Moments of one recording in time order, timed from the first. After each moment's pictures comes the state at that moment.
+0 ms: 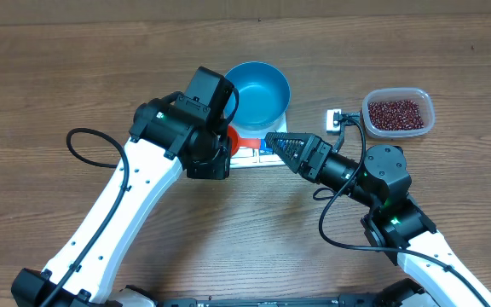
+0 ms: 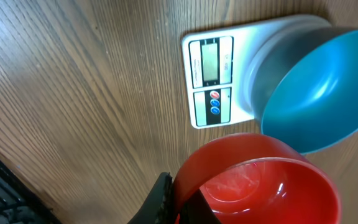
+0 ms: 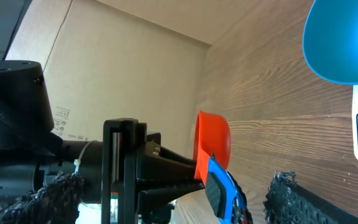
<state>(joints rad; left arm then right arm) -0.49 1.54 1.52 -1.25 0.11 -1.99 0.44 1.06 0.59 0.34 -0.57 1.16</state>
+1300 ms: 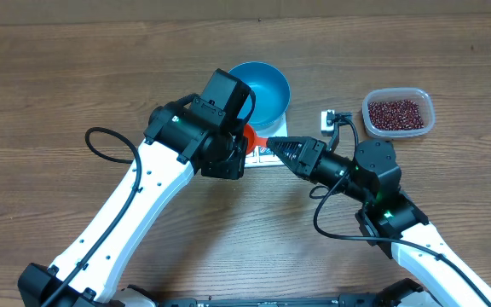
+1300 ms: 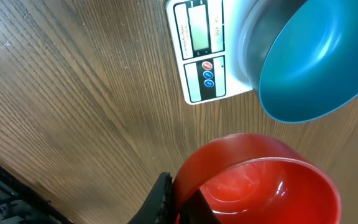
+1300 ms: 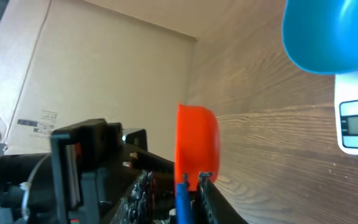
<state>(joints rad) -0.55 1.55 1.52 -1.17 0.12 -1.99 0.44 1.13 0.59 0.35 -0.57 1.17</state>
